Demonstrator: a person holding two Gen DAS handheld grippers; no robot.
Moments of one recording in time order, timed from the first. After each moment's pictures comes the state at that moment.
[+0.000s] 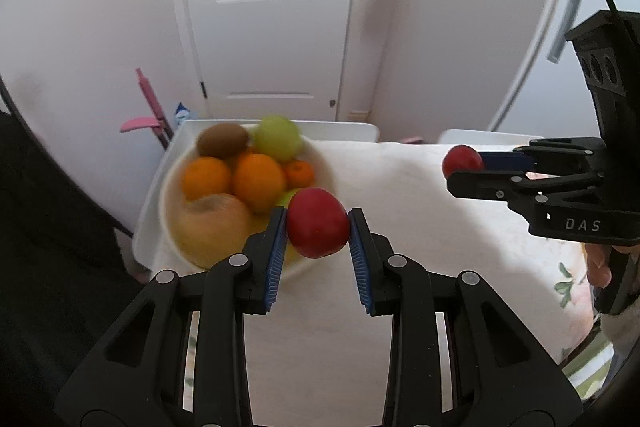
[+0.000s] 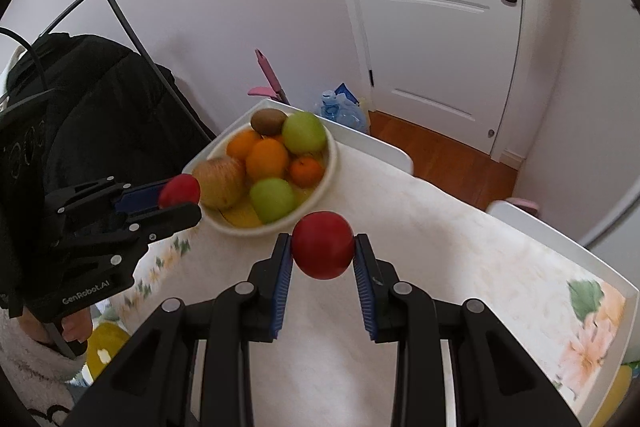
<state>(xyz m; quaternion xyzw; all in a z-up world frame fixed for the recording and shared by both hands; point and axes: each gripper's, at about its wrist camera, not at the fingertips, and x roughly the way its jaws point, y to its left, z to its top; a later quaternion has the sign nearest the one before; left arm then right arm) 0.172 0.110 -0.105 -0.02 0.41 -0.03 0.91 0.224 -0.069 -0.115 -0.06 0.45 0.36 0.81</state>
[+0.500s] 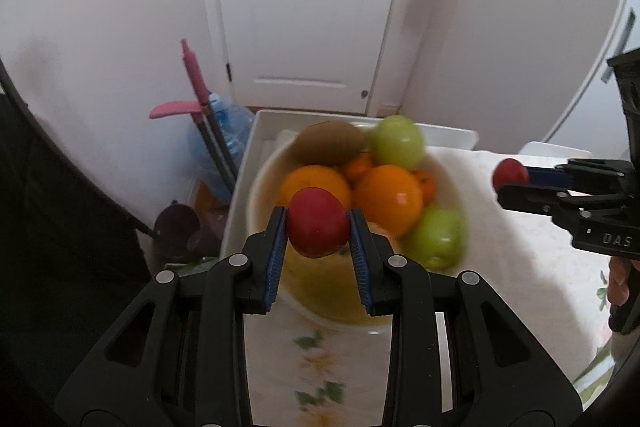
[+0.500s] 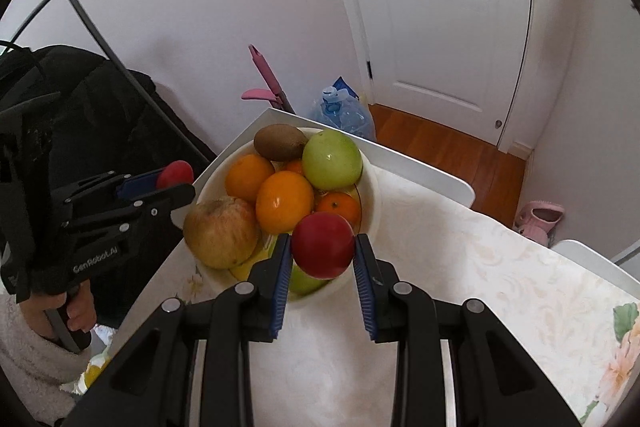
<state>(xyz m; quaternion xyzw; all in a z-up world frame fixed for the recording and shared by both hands) 0.225 0.213 -0.145 -0.04 0.44 0.00 0.90 0.260 0.014 -0.139 -0.04 0.48 0.33 0.81</state>
